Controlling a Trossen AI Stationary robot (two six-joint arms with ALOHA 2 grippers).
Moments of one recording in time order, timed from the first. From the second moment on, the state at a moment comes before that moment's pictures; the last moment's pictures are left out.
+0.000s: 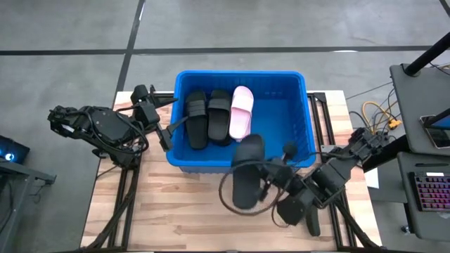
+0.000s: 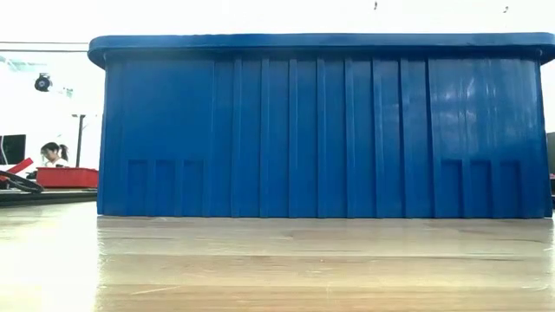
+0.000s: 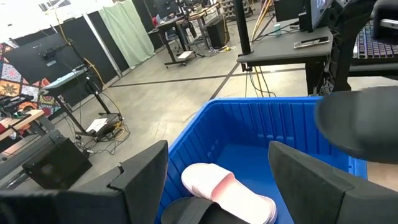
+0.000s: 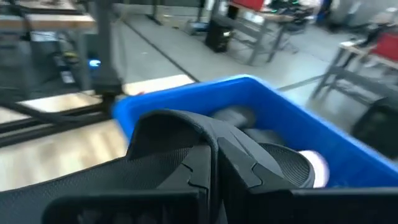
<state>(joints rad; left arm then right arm) -0.38 1.17 1.68 -0.79 -0.95 0.03 0.64 1.73 1.96 -1.10 1.19 0.68</state>
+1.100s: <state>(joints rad) -0.38 1.12 1.68 -0.76 -1.11 0.12 -0.25 1.17 1.04 -0.22 0.28 0.08</state>
